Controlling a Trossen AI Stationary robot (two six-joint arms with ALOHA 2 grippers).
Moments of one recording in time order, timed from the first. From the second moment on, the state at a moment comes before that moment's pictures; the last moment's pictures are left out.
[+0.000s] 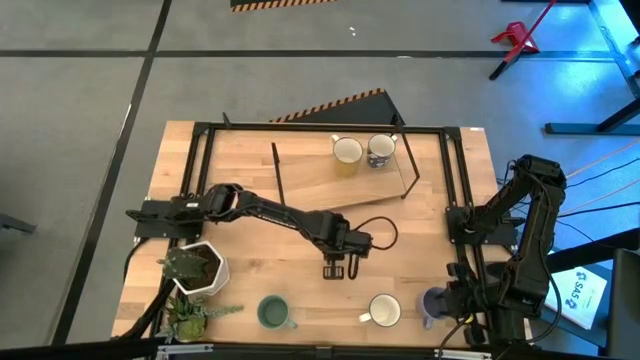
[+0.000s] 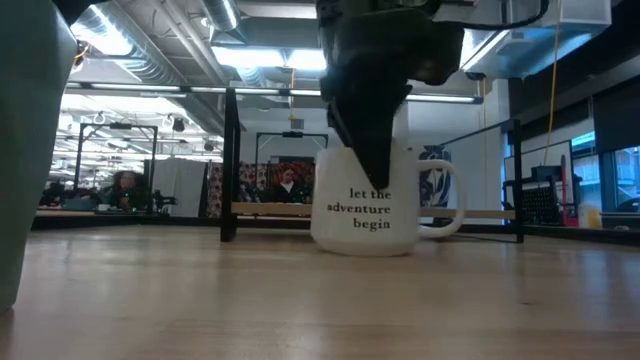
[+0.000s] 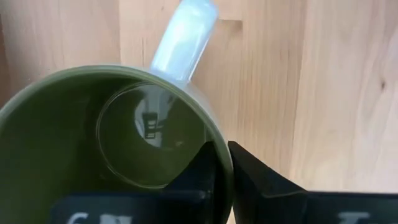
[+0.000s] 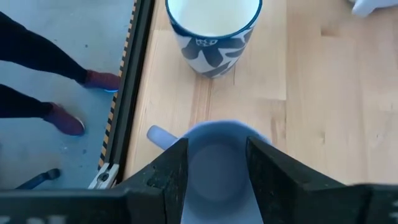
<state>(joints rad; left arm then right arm) -0.21 2.32 2.08 -1.09 -0.07 -0.26 1.28 1.39 1.06 -0.91 0.49 1.11</state>
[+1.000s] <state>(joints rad) 0.08 2.11 2.08 -1.34 -0.30 -0.78 1.28 1.39 1.06 -0.92 0.60 1.16</state>
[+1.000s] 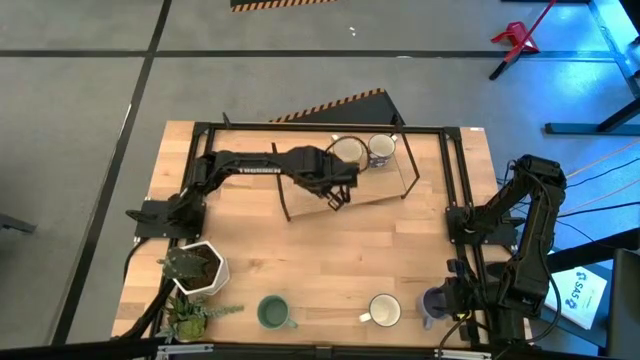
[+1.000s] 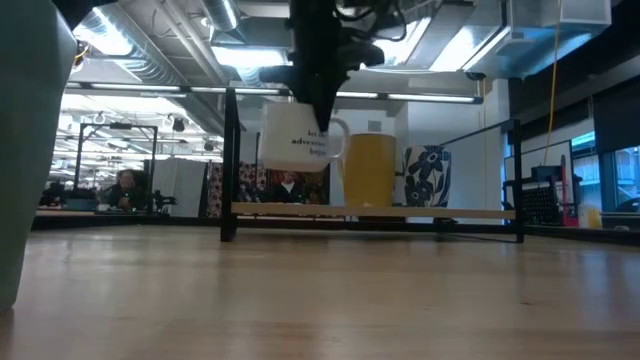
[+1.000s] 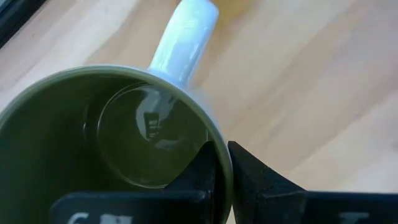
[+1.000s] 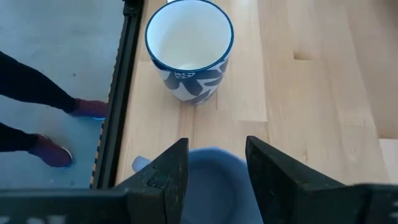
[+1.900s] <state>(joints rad) 0.24 2.10 1.90 -1.19 -0.23 -0.79 1.28 1.39 1.06 -0.95 0.63 1.17</state>
